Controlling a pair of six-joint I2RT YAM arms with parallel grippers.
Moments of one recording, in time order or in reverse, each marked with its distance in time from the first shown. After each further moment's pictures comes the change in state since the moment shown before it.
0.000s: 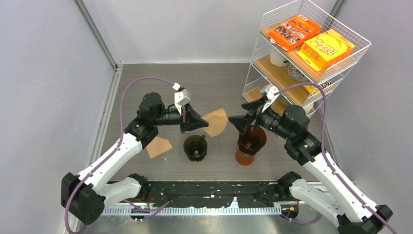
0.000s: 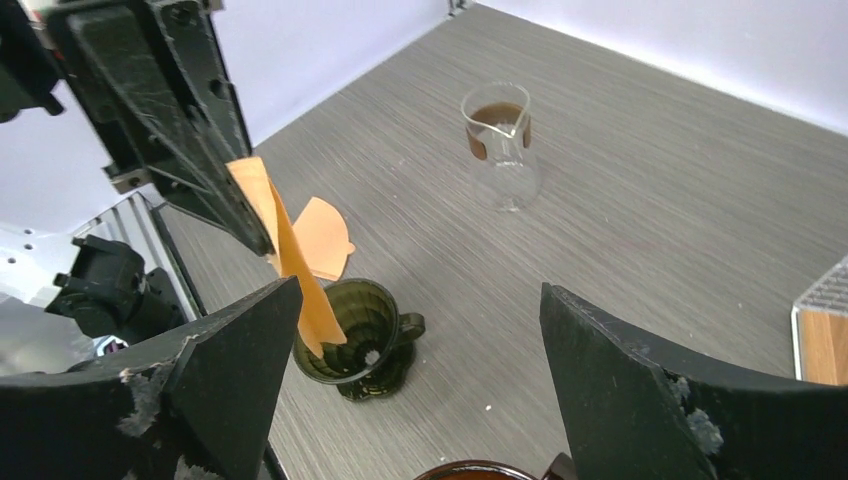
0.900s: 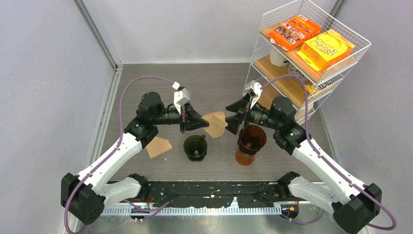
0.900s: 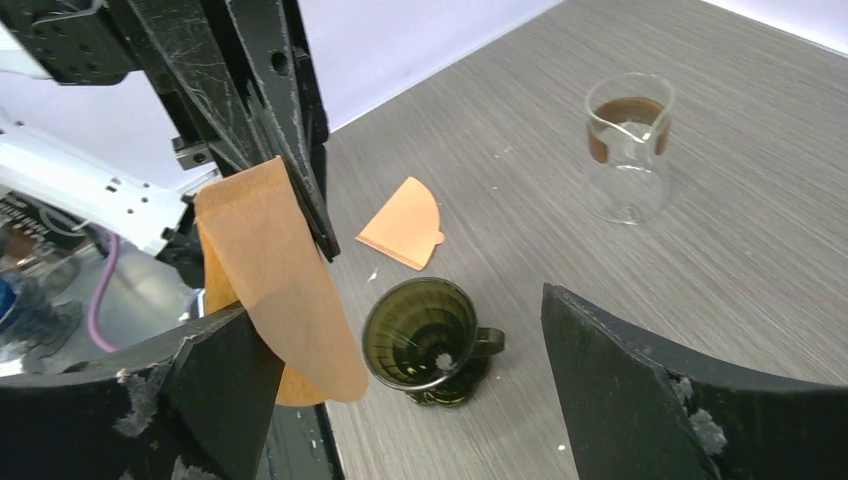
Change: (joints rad) left arm -0.004 0.000 0.013 0.017 0.027 -0.020; right arm 0.000 0.165 0.000 0.171 -0.251 0.060
